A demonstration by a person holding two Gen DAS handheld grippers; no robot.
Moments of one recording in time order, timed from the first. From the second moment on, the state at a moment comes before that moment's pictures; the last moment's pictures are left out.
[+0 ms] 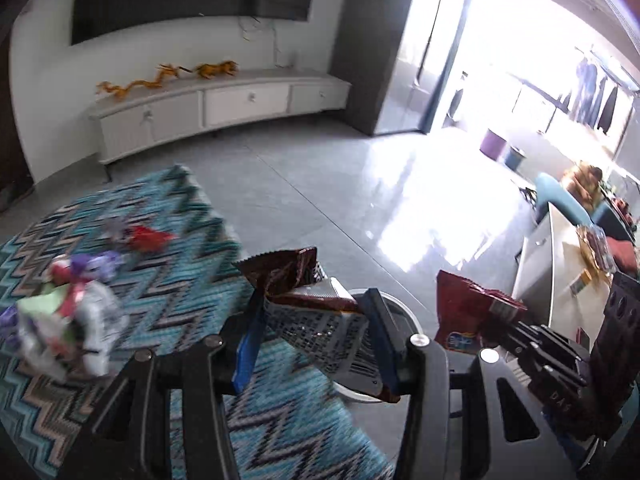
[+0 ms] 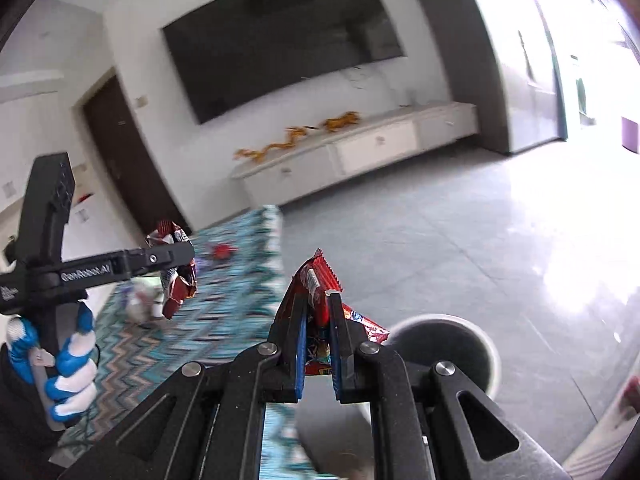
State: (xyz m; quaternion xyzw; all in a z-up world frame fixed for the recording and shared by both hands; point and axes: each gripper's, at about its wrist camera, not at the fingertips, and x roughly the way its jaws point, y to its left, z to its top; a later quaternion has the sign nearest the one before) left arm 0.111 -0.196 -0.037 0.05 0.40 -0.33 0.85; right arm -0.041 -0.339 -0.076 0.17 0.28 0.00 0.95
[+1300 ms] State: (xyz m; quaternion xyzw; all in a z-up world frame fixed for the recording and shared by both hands) left arm 0.107 -0.194 -0.032 0.05 0.38 -0.30 0.88; right arm -0.029 -0.365 -0.087 0.17 0.30 -0.03 0.94
